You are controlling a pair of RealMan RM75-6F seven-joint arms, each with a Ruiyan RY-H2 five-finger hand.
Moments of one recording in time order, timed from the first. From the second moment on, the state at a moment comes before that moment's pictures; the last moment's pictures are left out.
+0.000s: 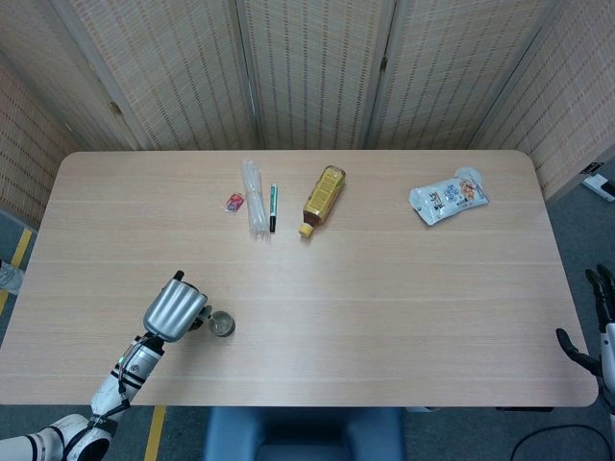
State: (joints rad) left arm -0.55 -1.47 -0.05 -1.51 1.48 1.20 0.77; right arm -0.03 -1.12 0.11 -1.56 -1.50 1.65 0.06
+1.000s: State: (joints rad) left arm -0.56 -1.45 -0.06 -1.51 1.48 1.16 0.35; right arm -0.02 -1.13 0.12 -1.55 -1.49 1.63 0.05
